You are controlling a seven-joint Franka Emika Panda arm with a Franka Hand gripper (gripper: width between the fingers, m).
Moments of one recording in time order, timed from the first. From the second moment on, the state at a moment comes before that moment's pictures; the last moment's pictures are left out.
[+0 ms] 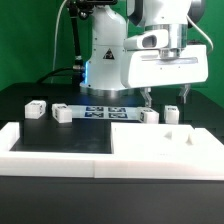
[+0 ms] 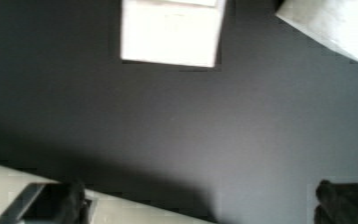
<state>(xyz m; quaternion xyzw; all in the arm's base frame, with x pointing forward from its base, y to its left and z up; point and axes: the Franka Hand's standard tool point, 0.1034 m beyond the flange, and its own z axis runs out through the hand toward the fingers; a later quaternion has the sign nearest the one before) 0.424 0.104 0.052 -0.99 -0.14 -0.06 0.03</state>
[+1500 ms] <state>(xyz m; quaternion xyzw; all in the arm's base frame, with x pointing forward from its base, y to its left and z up) 0.390 0.133 0.050 -0.99 0.03 0.16 0.04</state>
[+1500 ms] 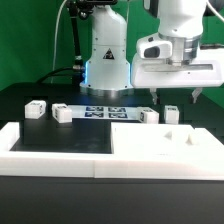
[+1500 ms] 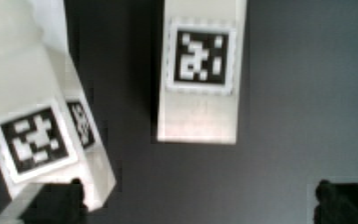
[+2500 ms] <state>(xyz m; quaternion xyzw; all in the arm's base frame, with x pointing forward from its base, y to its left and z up) 0.371 0.139 0.020 -0.89 0.03 0.45 0.03</state>
